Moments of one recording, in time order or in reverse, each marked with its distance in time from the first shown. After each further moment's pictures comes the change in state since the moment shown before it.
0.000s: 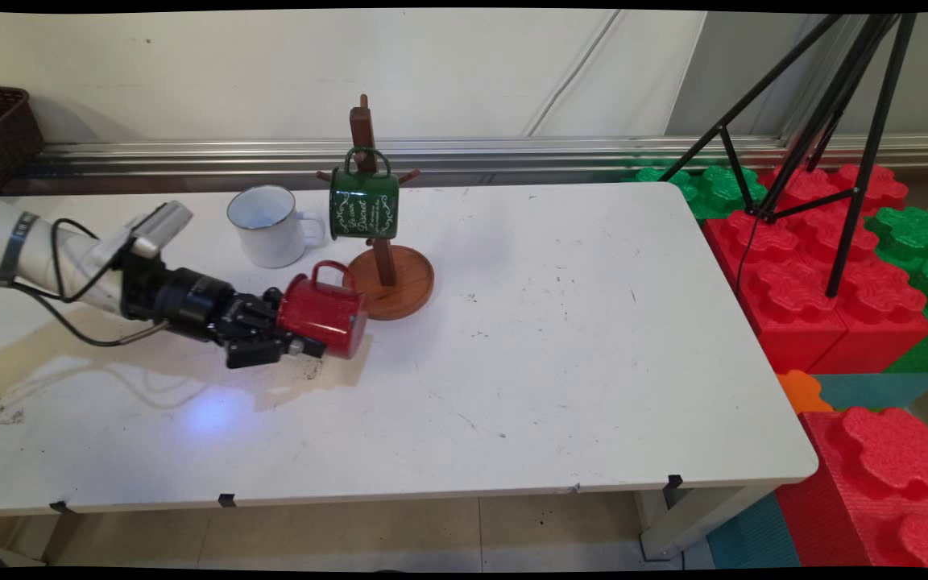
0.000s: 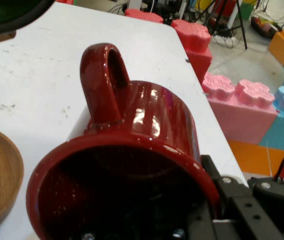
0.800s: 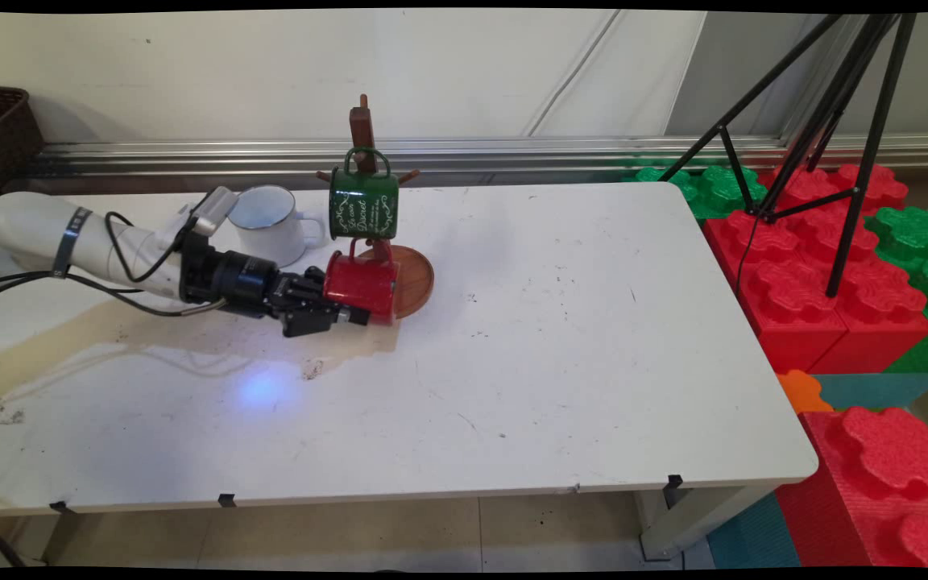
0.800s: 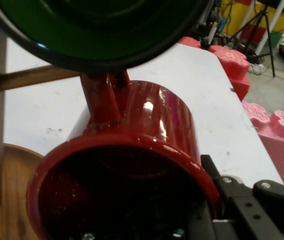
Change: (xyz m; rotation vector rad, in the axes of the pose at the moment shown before) arm 0.006 -0.038 0.037 0.066 0.063 -0.050
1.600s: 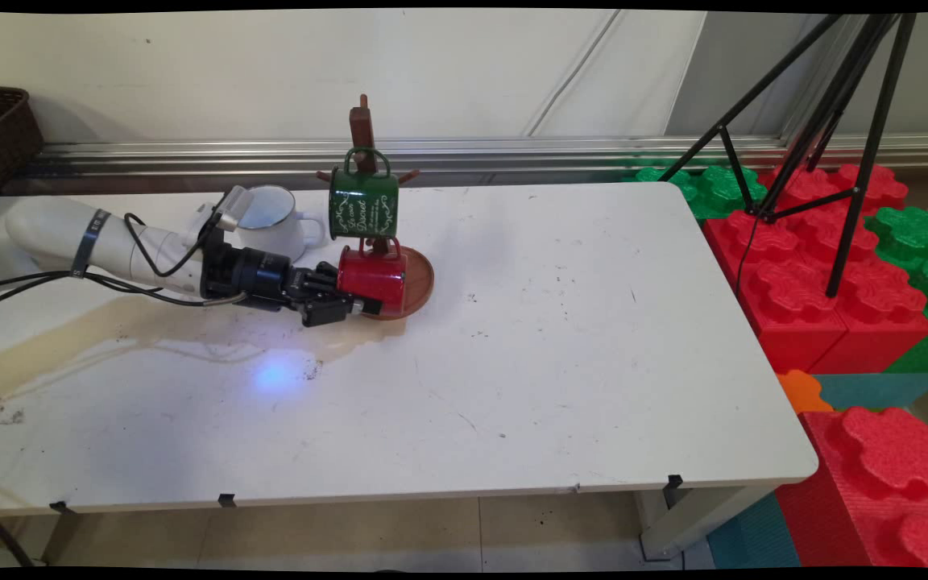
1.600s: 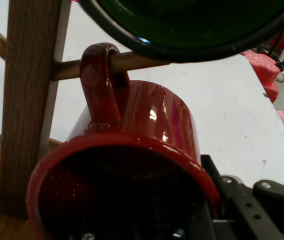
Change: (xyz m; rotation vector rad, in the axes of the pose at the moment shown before) arm -0.004 -0.017 0.013 0.058 0.005 -0.042
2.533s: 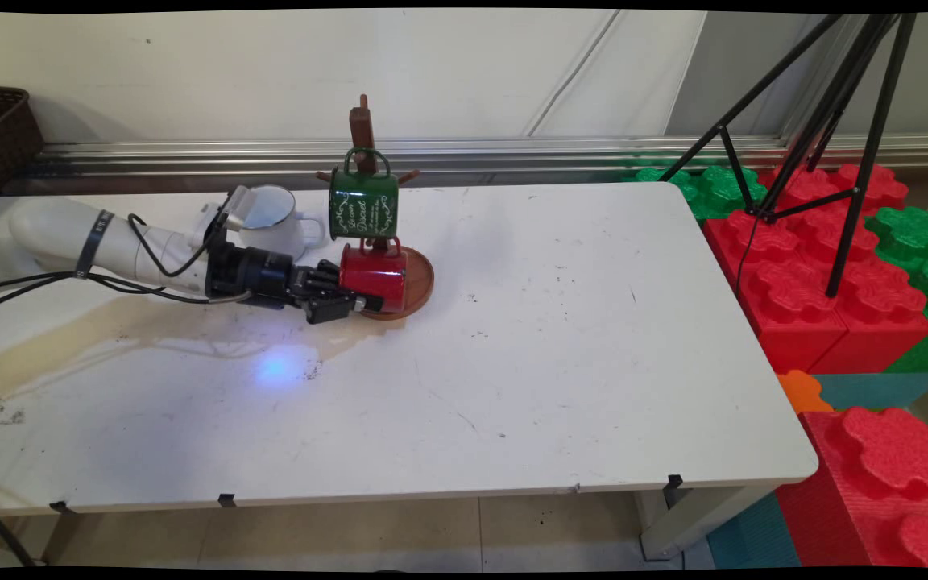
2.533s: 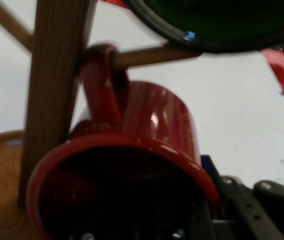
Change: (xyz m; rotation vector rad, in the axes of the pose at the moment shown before) arm -0.002 -0.005 0.002 0.035 -0.009 -0.001
